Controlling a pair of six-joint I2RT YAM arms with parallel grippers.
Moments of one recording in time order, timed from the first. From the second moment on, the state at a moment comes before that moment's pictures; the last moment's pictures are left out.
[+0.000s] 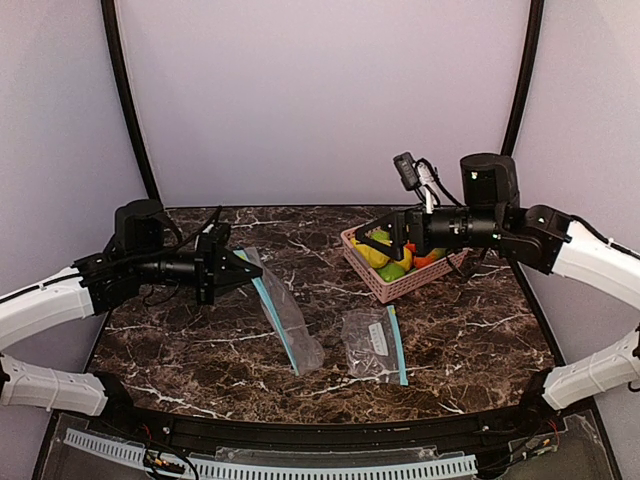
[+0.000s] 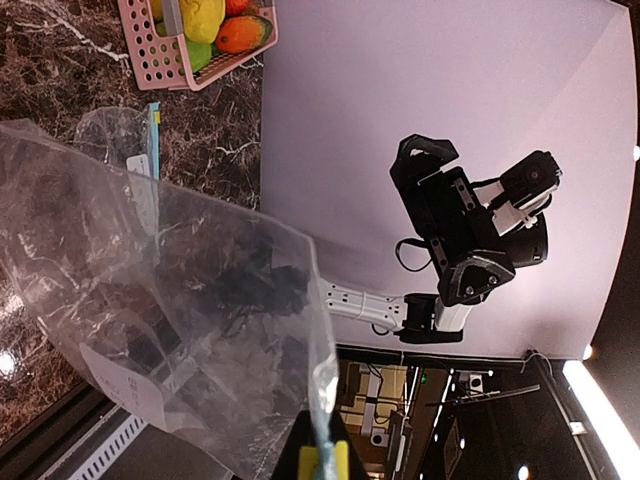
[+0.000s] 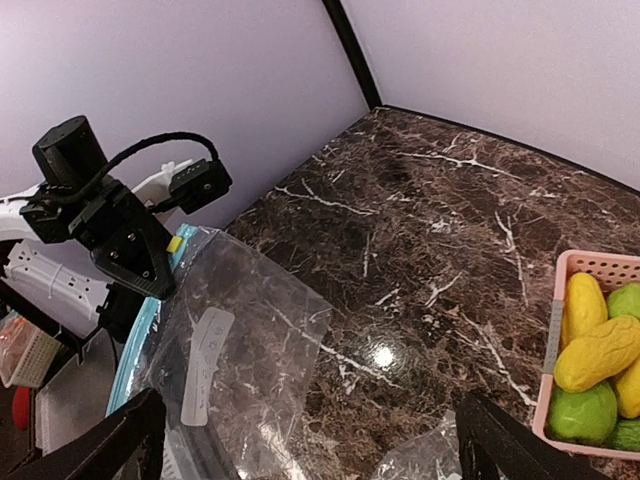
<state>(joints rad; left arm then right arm) -0.64 1.03 0.77 -0.03 0.73 -1.36 0.82 1.18 1.14 -0.30 -0.29 0.33</state>
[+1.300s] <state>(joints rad) -0.69 1.10 0.97 -0.41 0.98 -0.69 0.90 1.44 1.20 -0.08 -0.89 0.28</state>
